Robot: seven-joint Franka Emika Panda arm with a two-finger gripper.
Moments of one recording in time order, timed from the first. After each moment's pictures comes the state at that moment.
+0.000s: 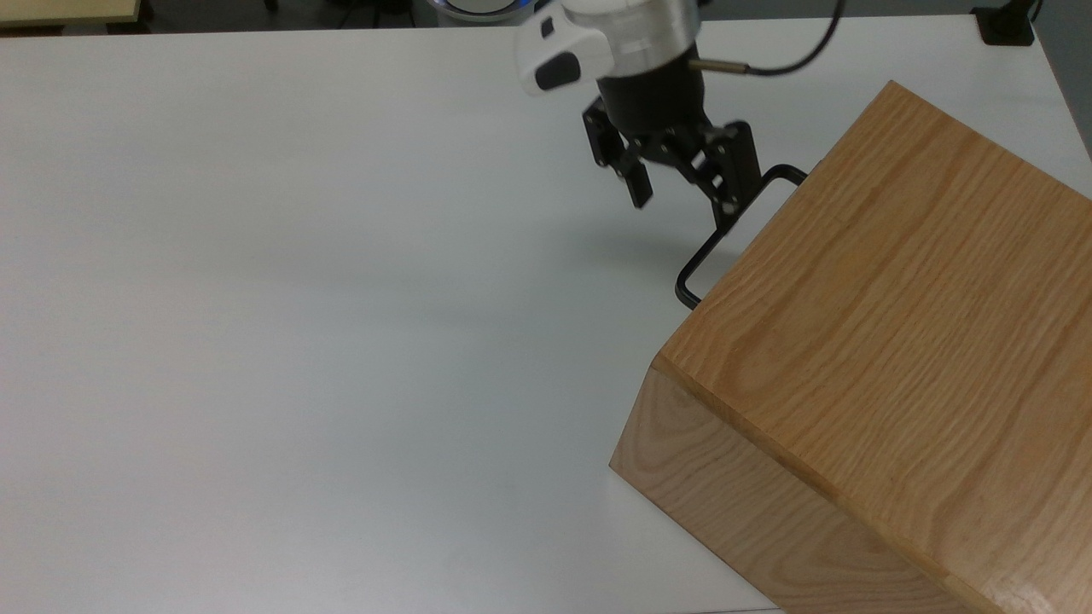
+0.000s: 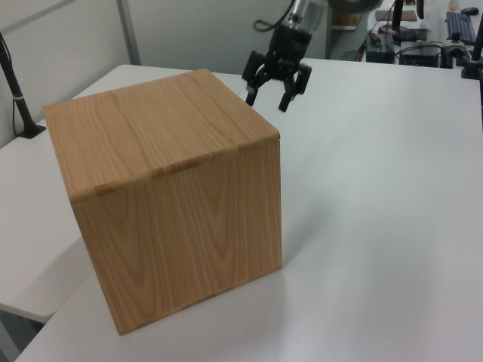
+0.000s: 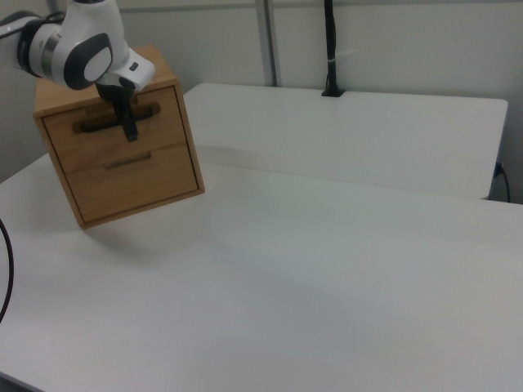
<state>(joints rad) 0.55 0.32 -0.36 -1.46 0.42 2.10 0.72</state>
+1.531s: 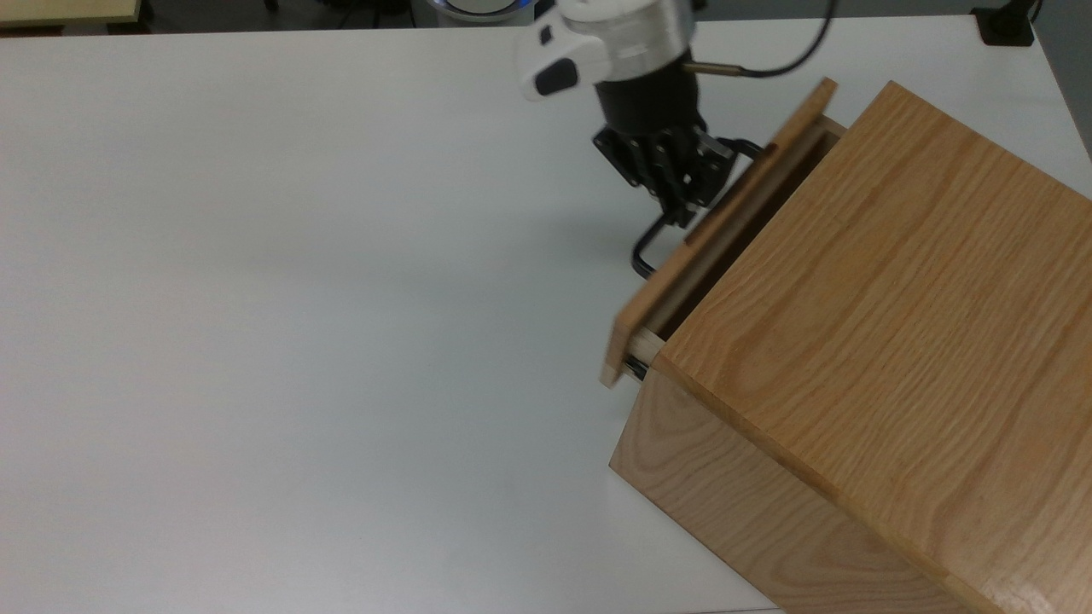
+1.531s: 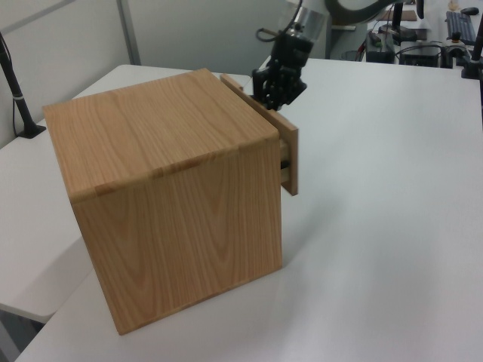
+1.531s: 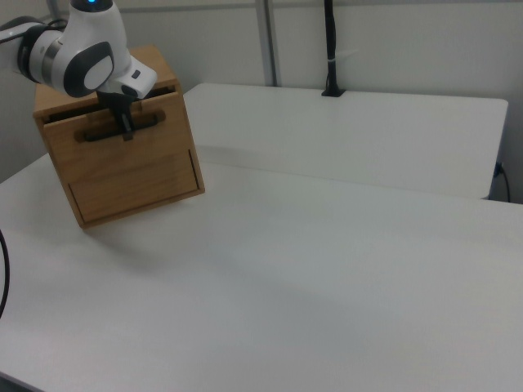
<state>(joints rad) 0.56 0.26 -0.37 -1.55 0.44 2.11 0.66</state>
